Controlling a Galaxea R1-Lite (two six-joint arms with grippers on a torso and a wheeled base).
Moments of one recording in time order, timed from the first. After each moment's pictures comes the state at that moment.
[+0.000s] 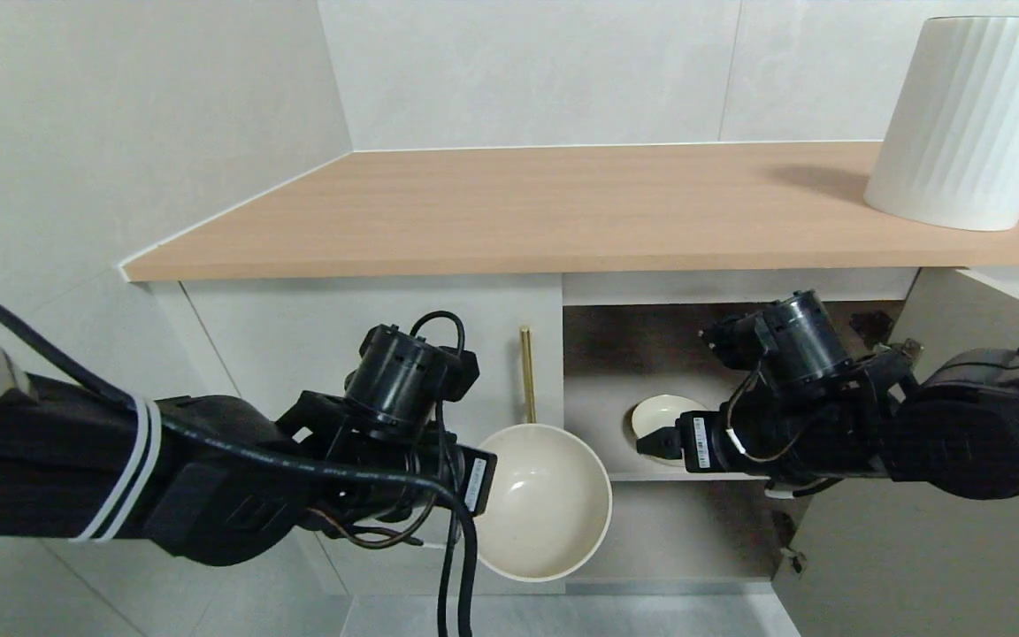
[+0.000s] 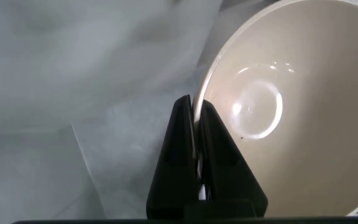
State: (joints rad) left arm -0.62 1.86 -0.96 -0.12 0.15 -0.21; right arm 0.59 1.82 -1.04 -0.05 -0.07 0.40
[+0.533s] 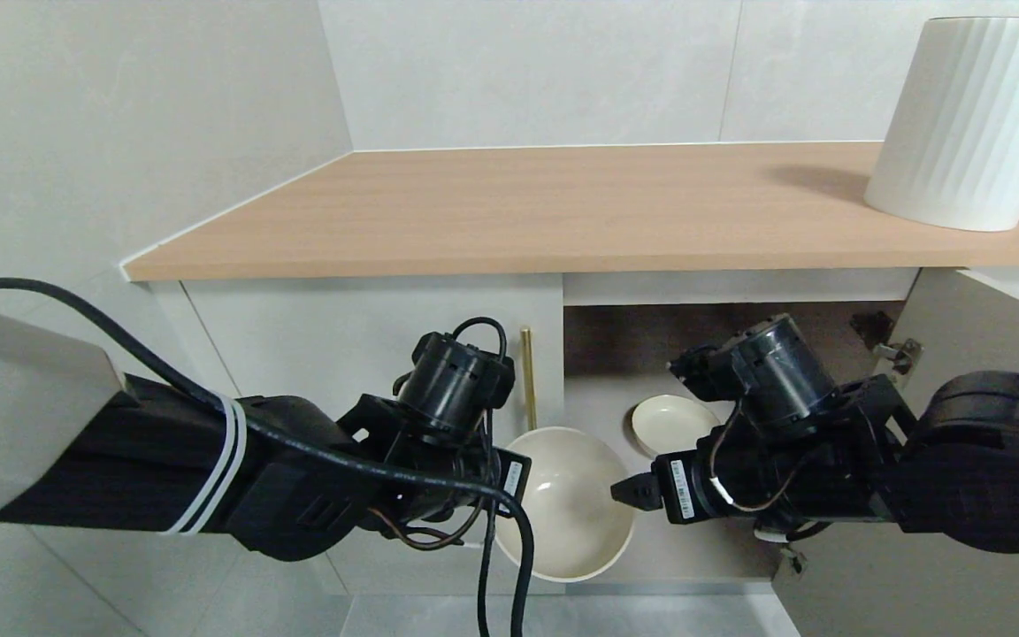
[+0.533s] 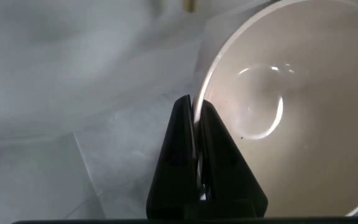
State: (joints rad) left arm -0.70 1.93 -1.03 -0.12 0.21 -0.22; right arm 0.71 1.80 -1.01 -0.01 -0.08 0.39
